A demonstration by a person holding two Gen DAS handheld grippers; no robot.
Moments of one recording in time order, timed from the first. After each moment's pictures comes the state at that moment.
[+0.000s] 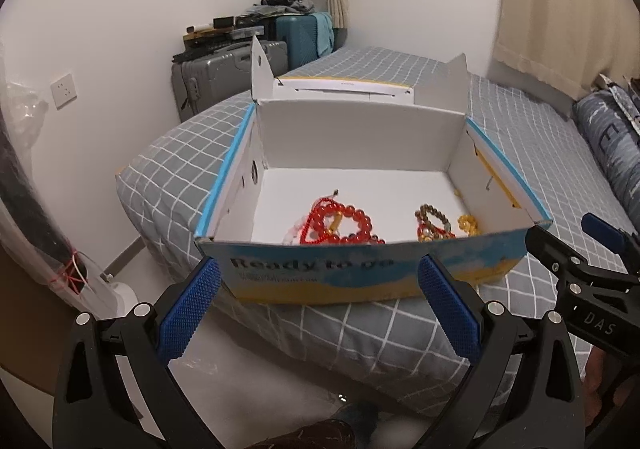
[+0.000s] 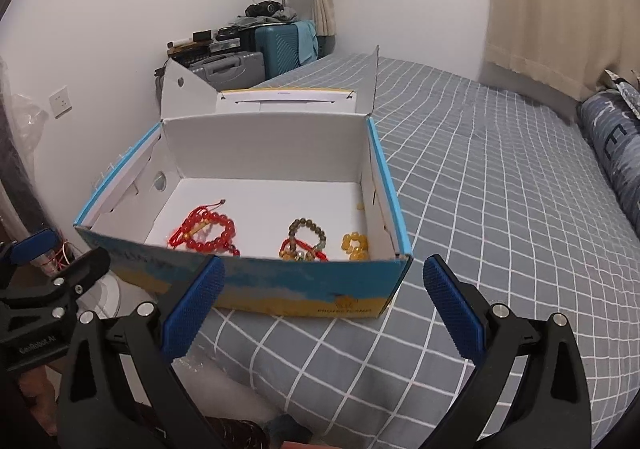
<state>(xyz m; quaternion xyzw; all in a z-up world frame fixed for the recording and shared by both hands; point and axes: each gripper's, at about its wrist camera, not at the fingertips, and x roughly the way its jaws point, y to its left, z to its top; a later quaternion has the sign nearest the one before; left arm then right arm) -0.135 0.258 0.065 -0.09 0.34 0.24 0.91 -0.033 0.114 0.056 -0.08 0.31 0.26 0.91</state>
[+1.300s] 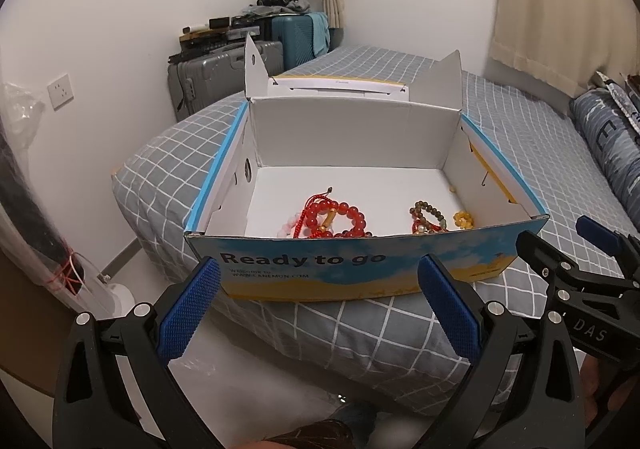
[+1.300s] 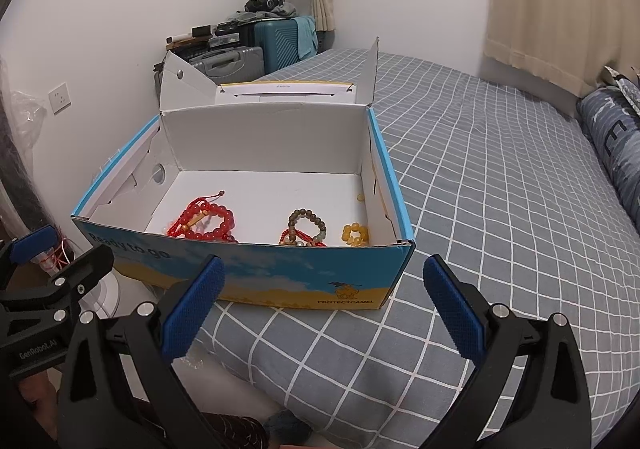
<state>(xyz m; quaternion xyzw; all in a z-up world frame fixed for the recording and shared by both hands) -0.132 0.253 0.062 -0.08 0.34 0.24 0.91 -0.034 0.113 0.049 -0.09 0.32 0.25 0.91</state>
